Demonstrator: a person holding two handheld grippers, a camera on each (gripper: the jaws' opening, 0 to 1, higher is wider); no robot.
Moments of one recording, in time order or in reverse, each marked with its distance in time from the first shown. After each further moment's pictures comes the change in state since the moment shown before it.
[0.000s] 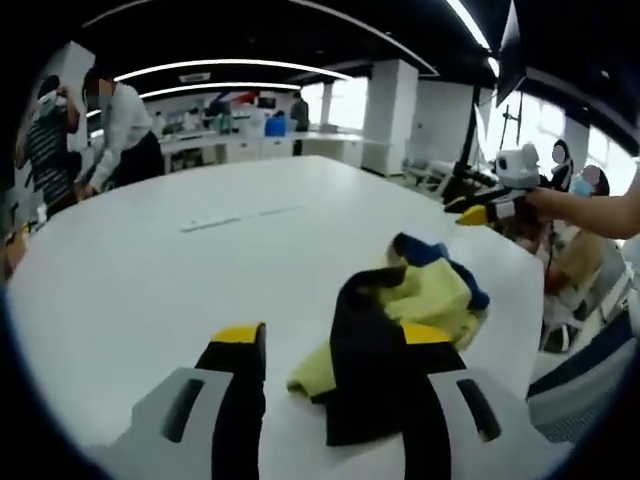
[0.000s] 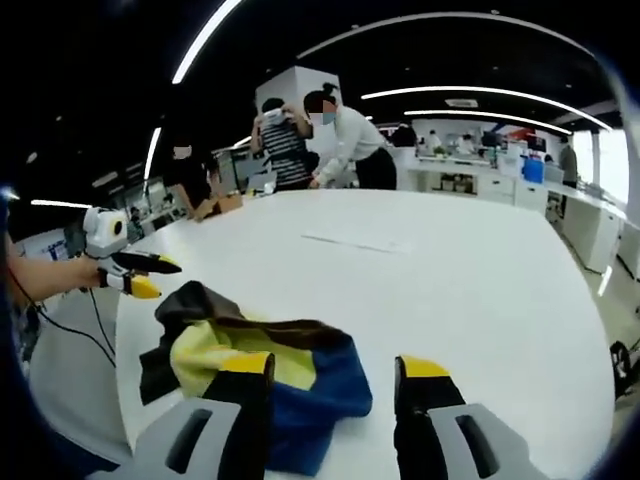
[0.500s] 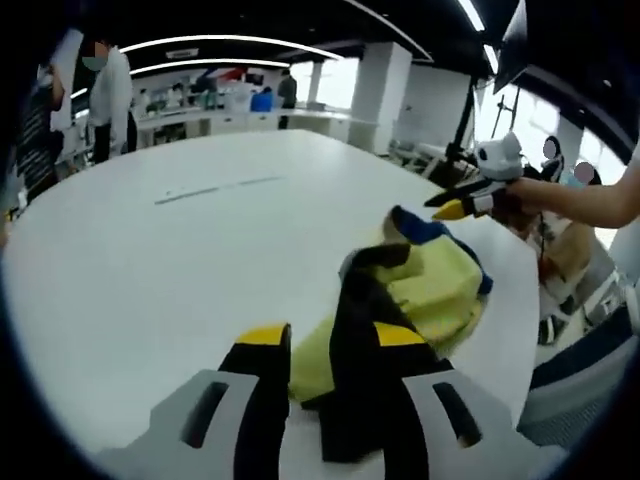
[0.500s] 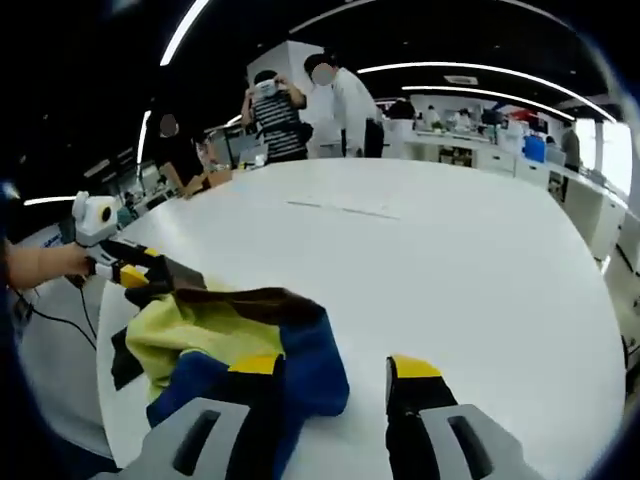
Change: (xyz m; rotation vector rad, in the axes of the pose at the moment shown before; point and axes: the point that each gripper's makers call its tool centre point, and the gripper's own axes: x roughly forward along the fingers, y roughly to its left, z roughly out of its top) left arm 0.030 -0.006 -0.027 -0.031 0.099 -0.083; right arm 0.032 -0.016 -0.034 0.006 0.124 -0.018
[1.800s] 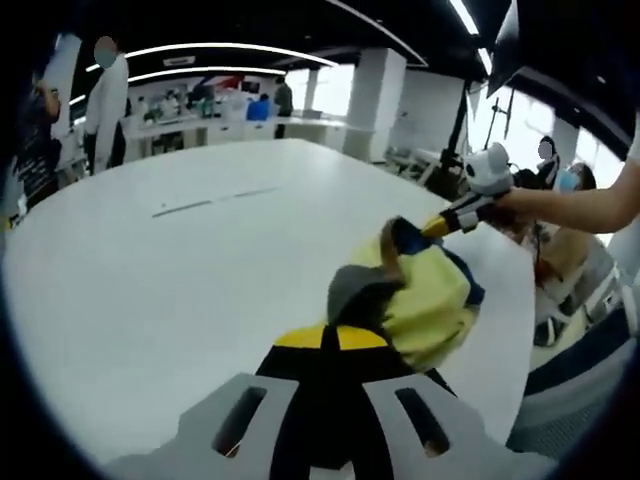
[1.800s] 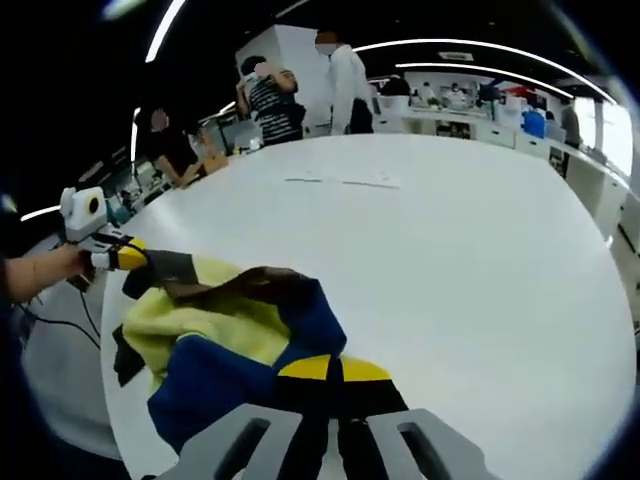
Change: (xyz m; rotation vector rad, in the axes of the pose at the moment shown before) left arm -0.012 -0.014 0.017 0.027 -0.054 0.003; right arm -0.005 0.016 -0.013 0.044 0.063 0.016
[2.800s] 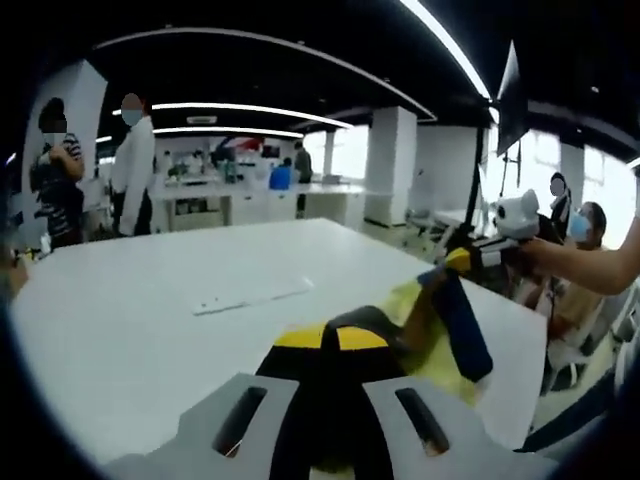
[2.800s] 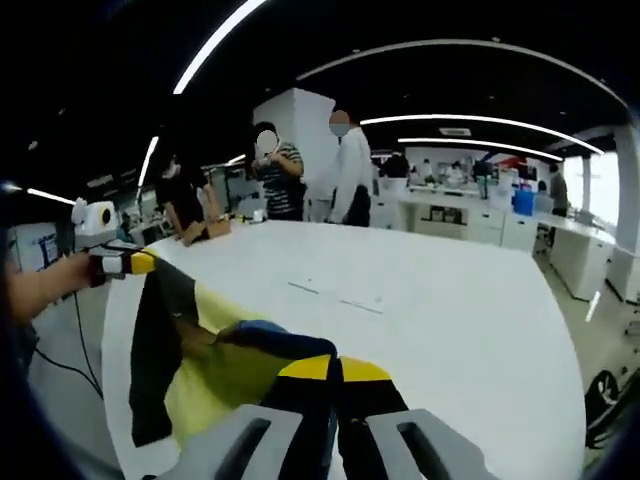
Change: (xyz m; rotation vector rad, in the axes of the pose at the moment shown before) left arm -0.037 0.036 0.128 0.015 -0.293 0.123; right arm -0.054 0.008 0.134 -0.124 -0.321 -0.077
